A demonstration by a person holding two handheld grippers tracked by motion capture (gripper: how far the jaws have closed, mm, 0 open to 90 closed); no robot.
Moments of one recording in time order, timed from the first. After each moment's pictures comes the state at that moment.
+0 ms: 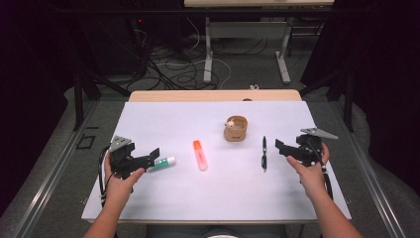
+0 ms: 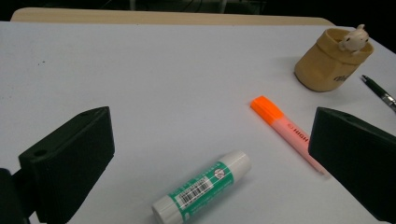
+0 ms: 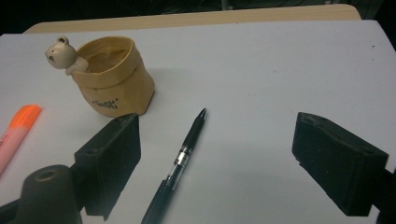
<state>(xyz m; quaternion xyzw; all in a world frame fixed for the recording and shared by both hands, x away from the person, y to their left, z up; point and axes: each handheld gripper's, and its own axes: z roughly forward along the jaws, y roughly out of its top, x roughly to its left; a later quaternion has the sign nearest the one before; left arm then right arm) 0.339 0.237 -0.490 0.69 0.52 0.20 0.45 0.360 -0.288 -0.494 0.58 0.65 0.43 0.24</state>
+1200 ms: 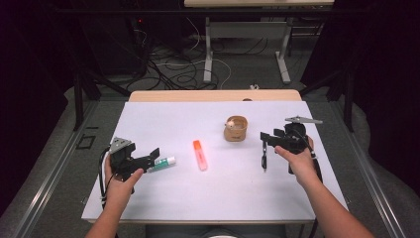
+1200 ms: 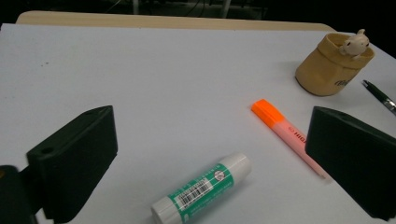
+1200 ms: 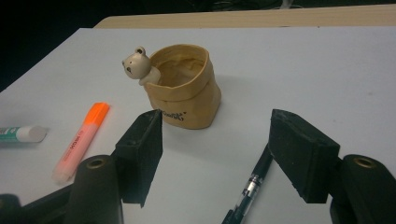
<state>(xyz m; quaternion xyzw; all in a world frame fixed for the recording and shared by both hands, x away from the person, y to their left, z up) 0.336 0.235 -0.493 0.68 0.52 0.22 0.46 0.393 -0.256 -0.478 0.53 0.69 0.47 0.16</state>
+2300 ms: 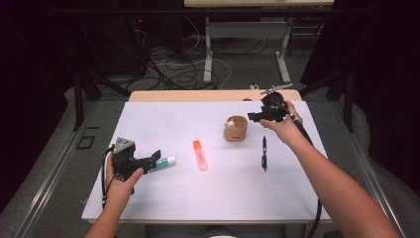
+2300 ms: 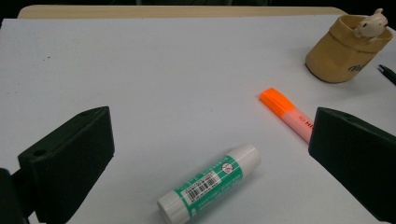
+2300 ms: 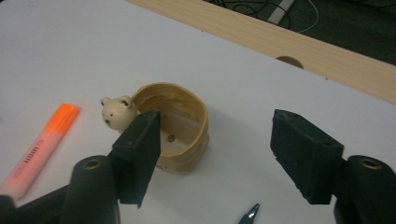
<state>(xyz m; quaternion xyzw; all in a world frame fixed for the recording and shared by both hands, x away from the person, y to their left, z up) 0.339 0.232 -0.498 0.70 0.52 0.22 0.44 0.476 -0.215 -0.436 0.46 0.79 0.36 0.19</state>
